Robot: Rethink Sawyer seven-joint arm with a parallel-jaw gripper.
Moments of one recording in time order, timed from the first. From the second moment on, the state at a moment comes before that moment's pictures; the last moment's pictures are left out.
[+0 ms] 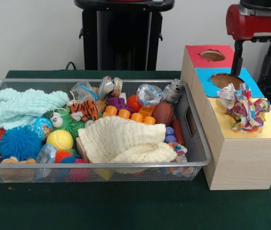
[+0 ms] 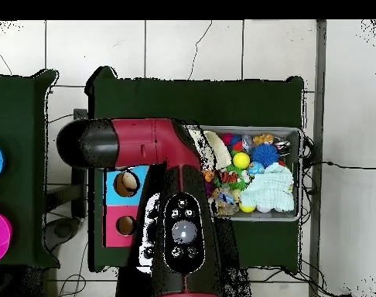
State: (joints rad) arm 0.01 -0.70 0.02 1.40 -0.01 0.80 1.69
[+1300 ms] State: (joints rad) arm 0.06 -0.70 -0.03 1.41 0.00 0.79 1.69
